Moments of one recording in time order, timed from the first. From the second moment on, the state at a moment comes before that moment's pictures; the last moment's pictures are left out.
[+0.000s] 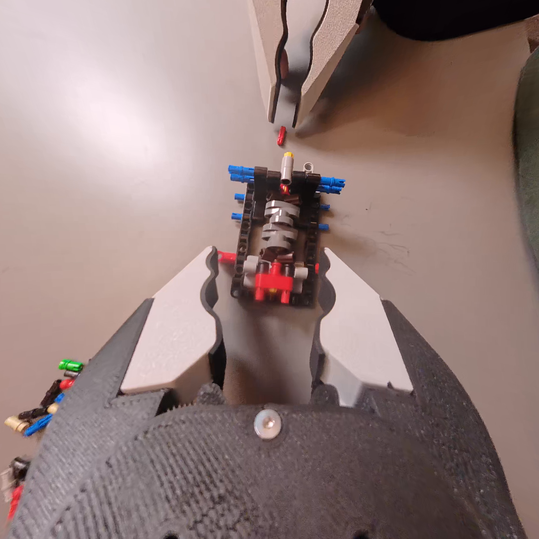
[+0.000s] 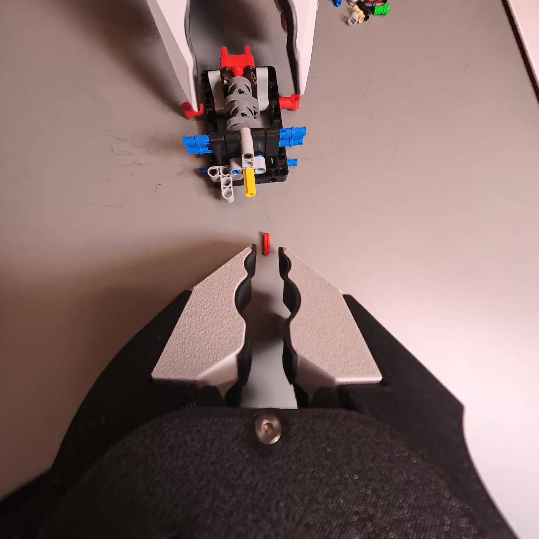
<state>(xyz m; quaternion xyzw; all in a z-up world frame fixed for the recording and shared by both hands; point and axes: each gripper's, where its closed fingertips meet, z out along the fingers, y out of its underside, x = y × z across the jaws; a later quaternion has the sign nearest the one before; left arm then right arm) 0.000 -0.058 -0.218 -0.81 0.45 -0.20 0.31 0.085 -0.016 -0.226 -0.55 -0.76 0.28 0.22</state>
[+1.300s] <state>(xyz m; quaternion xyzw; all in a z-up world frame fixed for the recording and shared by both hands) 0.072 -0.075 -0.161 -0.73 0.43 -0.33 0.42 0.064 -0.075 -0.162 -0.45 -0.77 0.33 0.31</state>
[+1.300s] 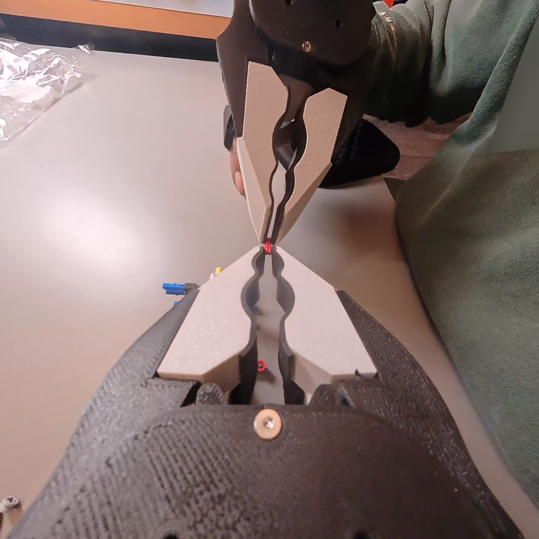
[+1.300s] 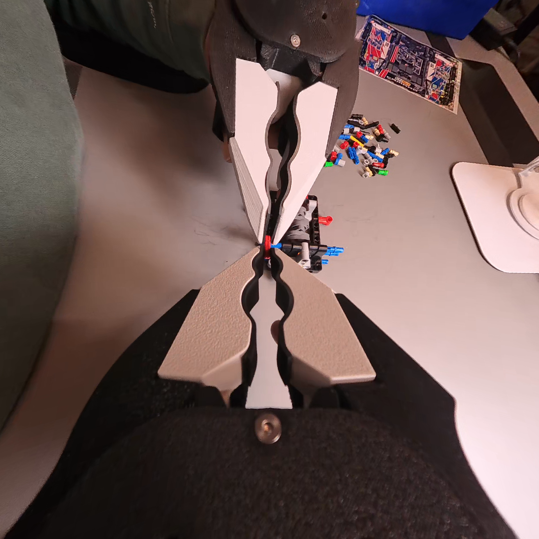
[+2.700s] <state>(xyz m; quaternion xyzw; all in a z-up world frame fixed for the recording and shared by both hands) 0.064 -0.065 -0.116 -0.66 0.31 -0.50 0.48 0.061 -0.066 -0.114 -0.48 -0.59 0.54 0.37</state>
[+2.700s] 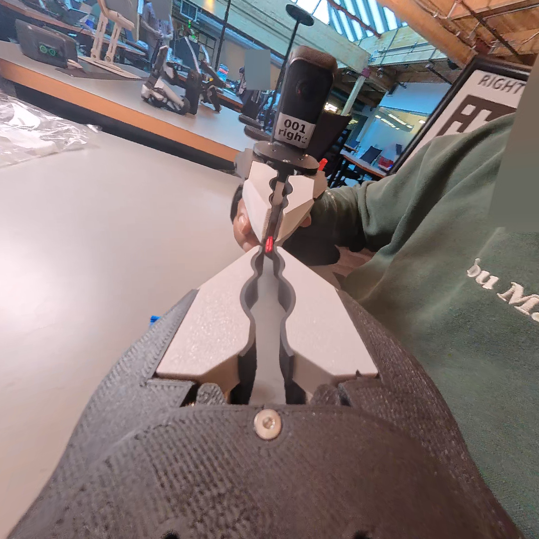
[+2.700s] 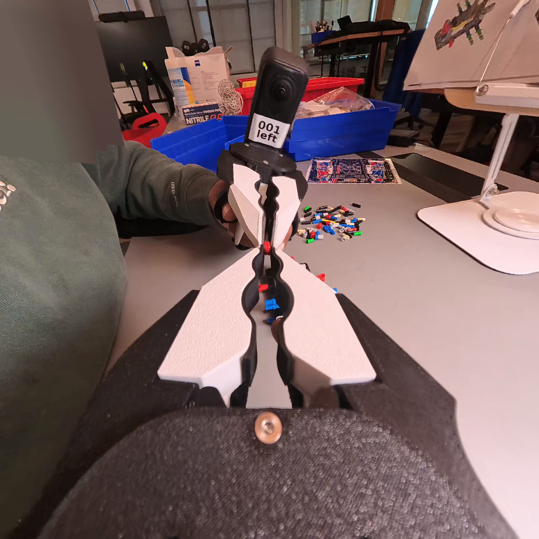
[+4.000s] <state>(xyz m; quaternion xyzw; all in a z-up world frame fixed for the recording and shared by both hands) 0.035 -0.048 -0.217 -0.79 0.51 -0.15 0.32 0.087 -0.031 -0.171 -0.54 -0.61 0.48 0.32</state>
